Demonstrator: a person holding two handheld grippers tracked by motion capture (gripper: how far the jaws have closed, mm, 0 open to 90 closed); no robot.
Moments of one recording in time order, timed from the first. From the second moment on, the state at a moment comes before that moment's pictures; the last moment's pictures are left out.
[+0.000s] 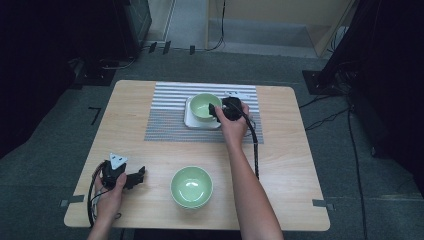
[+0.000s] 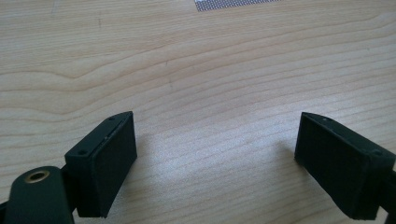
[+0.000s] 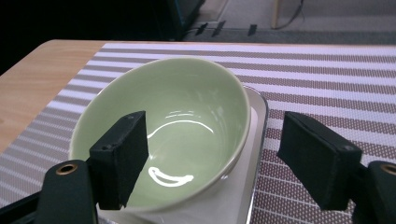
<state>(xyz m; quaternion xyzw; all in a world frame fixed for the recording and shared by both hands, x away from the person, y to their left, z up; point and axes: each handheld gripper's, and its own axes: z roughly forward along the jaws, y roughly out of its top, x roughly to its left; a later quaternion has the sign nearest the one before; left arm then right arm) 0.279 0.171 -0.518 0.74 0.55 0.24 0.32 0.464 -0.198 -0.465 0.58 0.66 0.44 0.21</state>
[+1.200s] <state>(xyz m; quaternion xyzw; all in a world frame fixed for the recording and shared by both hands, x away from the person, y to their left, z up) 0.279 0.171 -0.518 0.74 0.55 0.24 0.32 0.395 -0.230 -0.457 0.53 0.67 0.47 0.21</state>
